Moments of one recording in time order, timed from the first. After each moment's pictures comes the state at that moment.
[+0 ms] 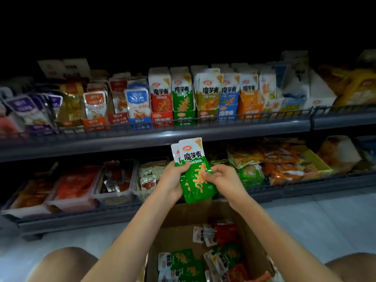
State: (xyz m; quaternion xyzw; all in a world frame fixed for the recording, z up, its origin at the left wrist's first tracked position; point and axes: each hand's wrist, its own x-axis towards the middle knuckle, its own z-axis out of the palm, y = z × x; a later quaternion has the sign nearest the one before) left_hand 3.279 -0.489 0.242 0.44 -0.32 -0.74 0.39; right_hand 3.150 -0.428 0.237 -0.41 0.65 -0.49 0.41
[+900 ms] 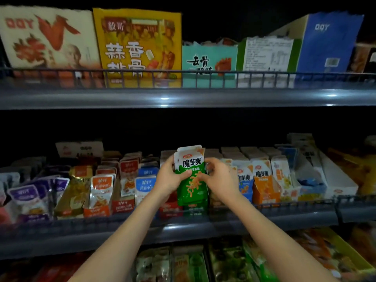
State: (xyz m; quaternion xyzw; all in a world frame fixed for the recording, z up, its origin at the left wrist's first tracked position) left_hand 3.271 -0.669 0.384 0.39 -0.68 -0.37 0.50; right_hand 3.129 -0.614 0.388 -0.62 0.67 -0.40 -0.04
